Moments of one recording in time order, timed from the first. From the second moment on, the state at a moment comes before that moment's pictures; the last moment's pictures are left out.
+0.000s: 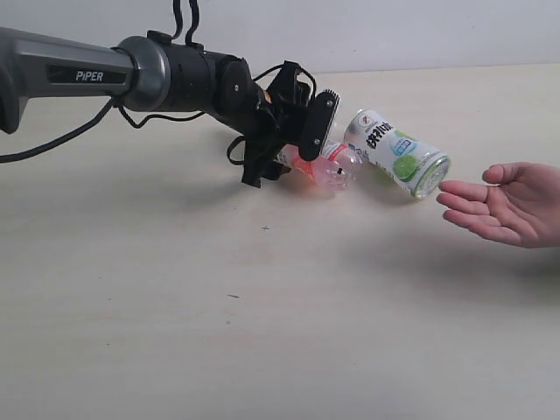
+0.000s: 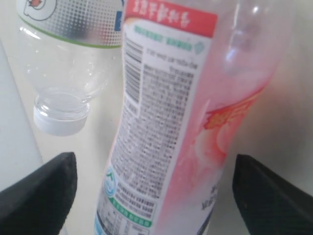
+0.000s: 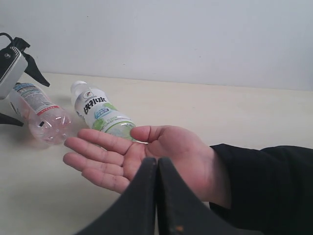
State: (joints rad) left arm -0.63 2.32 -1.69 -0.16 0.31 1.62; right arm 0.23 0.01 0.00 -0.05 0.29 0.00
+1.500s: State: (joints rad) left arm -0.71 2.05 -1.69 -0.18 0.80 0.96; right arm 0.23 0.01 0.00 -0.05 0.29 0.00
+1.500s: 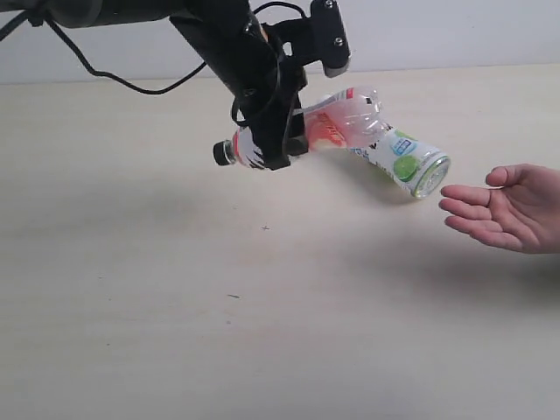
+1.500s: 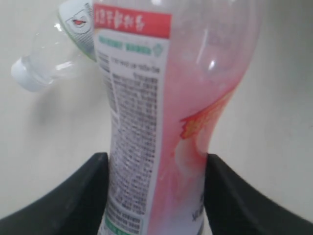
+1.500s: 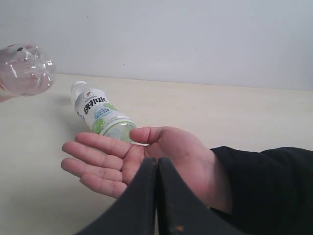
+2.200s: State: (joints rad) left arm -0.92 1.91 -1.69 -0.70 0.82 0.34; right arm 0.23 0.01 0.00 -0.05 0.29 0.00
